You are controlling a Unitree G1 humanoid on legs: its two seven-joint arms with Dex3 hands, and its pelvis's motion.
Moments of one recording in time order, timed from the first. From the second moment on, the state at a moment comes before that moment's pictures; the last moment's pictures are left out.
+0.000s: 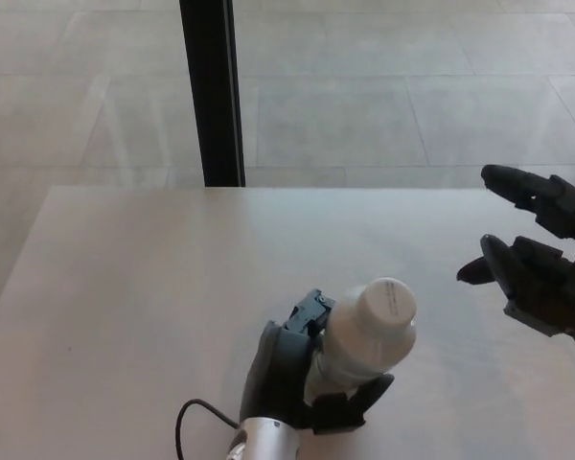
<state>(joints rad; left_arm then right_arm) -0.23 -0.05 -0.40 0.21 0.24 0.17 0.34 -0.16 -0.26 -0.09 -0.27 0.14 0.18 0.12</state>
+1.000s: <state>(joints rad) -0.28 0.04 -0.35 0.15 0.32 0.33 0.26 -0.26 -0.47 0.14 -0.38 -0.02 0.28 0.26</state>
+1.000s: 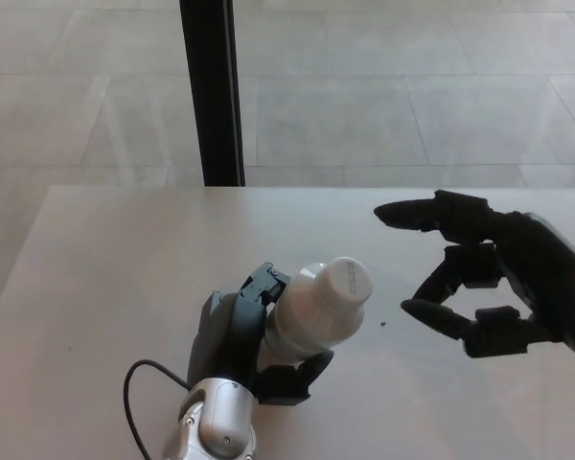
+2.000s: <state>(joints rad) -0.28 0.04 -0.37 0.17 0.37 0.30 0.27 -0.23 -0.43 0.28 -0.36 -0.20 0.31 0.23</state>
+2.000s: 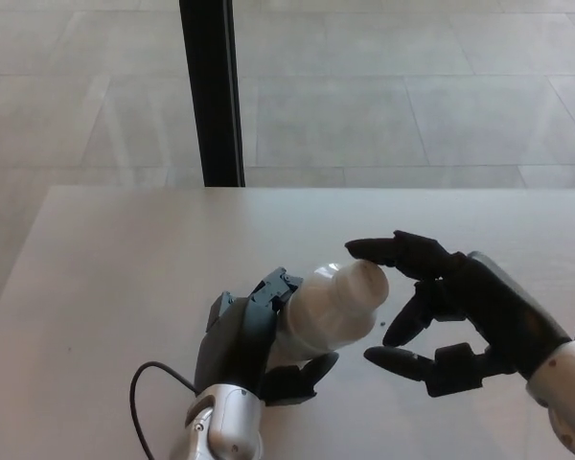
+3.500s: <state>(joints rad) -0.26 0.01 -0.36 0.18 0.40 0.31 0.26 -0.20 -0.28 0.21 -0.32 -0.27 0.22 0.17</state>
